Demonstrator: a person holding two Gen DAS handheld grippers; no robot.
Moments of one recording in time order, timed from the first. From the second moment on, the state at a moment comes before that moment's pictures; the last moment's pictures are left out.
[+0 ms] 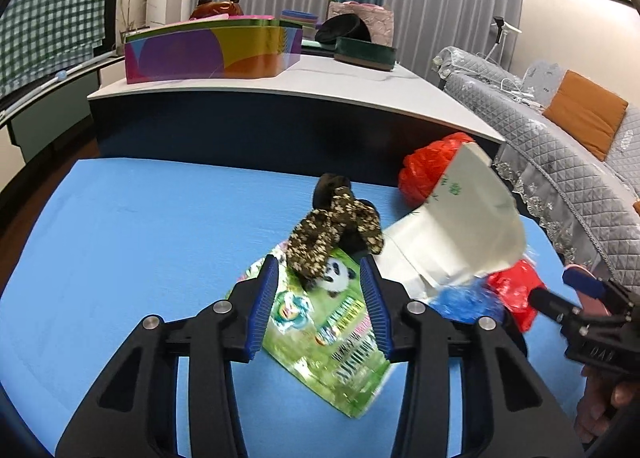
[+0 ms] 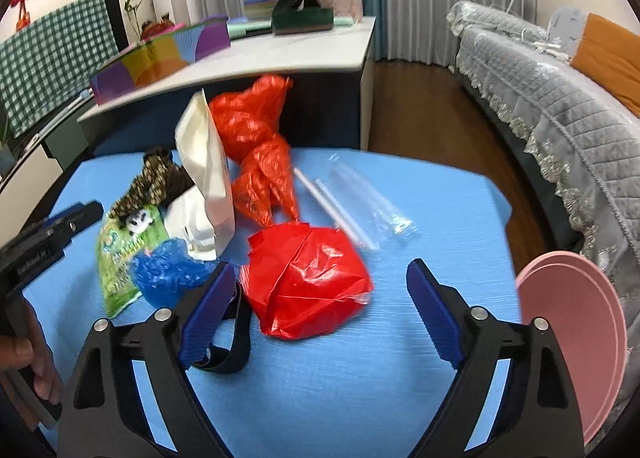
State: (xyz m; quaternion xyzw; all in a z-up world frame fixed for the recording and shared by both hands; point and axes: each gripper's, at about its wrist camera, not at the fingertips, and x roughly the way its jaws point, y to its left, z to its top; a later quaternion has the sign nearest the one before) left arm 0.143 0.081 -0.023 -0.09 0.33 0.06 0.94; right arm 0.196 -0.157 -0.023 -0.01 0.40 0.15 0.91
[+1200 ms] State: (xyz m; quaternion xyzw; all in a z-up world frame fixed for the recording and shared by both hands) left arm 0.159 0.073 -0.009 -0.08 0.31 0.04 0.95; right arm 0.192 -0.170 -0.010 0.01 0.40 0.18 0.90
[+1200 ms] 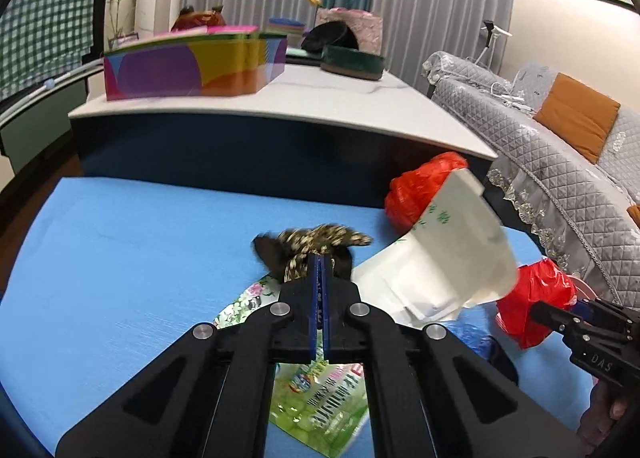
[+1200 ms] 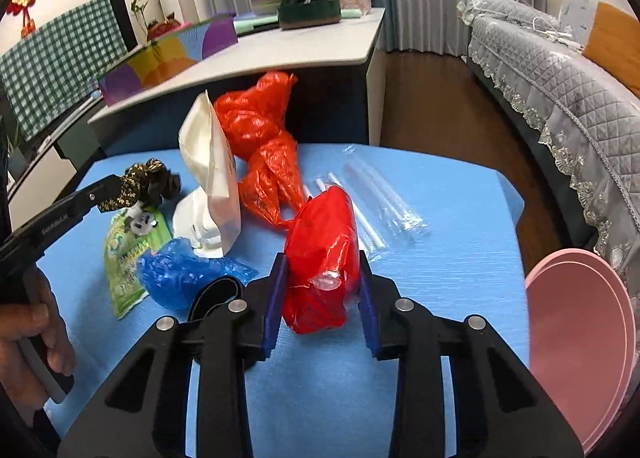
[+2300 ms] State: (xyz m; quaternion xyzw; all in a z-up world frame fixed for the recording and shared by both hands) left arm 0.097 0.016 0.041 -0.06 0.28 -0.03 0.96; right arm 0.112 -0.236 0.056 0.02 0.31 0.13 0.94
